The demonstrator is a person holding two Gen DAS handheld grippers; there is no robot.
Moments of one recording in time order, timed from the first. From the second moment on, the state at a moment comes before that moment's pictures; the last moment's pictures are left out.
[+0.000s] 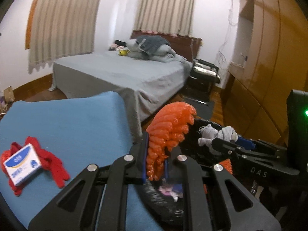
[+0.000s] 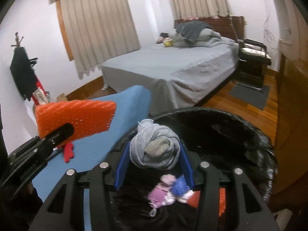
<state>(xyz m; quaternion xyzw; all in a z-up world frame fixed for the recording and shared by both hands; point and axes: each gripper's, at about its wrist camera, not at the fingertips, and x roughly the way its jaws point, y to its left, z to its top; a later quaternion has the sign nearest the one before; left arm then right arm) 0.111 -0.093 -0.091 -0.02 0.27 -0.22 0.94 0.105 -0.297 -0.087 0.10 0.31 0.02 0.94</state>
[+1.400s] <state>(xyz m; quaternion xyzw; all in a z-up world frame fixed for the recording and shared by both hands) 0.127 -0.013 -0.110 -0.02 0.29 -0.12 0.95 0.108 -0.289 -0.101 0.10 0.32 -0.01 0.94</state>
